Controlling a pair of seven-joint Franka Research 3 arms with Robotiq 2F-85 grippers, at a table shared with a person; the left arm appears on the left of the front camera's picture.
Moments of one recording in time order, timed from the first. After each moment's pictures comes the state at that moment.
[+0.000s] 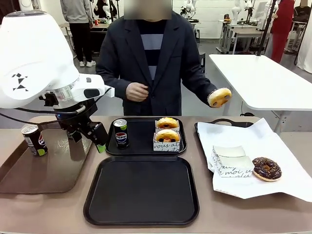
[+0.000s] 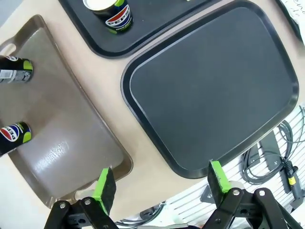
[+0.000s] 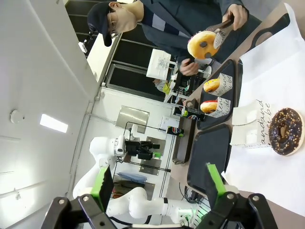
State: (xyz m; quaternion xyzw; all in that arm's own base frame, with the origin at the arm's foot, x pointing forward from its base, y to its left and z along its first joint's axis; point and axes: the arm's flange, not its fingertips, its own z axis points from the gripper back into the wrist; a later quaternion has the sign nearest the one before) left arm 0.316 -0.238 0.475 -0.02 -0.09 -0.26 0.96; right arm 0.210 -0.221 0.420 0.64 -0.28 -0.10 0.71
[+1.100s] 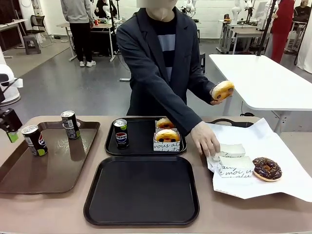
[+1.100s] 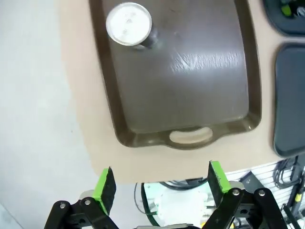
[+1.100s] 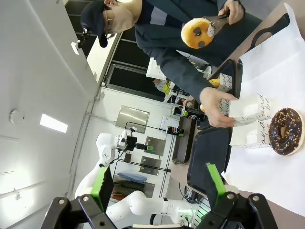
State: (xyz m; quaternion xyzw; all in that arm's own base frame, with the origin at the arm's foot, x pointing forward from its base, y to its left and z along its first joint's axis) left arm 0.342 0.000 0.491 0.04 -0.04 -0.04 1.00; right arm 0.210 -0.221 0.420 0.64 -0.28 -0.10 0.71
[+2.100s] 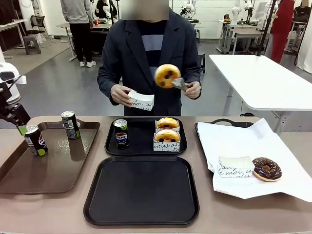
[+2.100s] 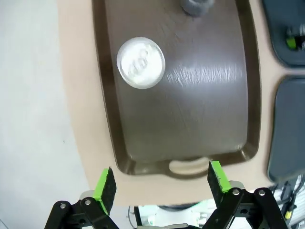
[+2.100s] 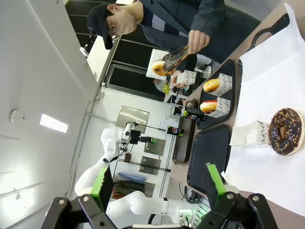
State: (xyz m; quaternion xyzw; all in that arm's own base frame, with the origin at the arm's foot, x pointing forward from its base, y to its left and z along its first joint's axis) left arm 0.387 0.010 0.474 0.02 -0.07 -0.02 1.00; right arm 0.210 -0.221 0.420 0.64 -0.28 -0.10 0.71
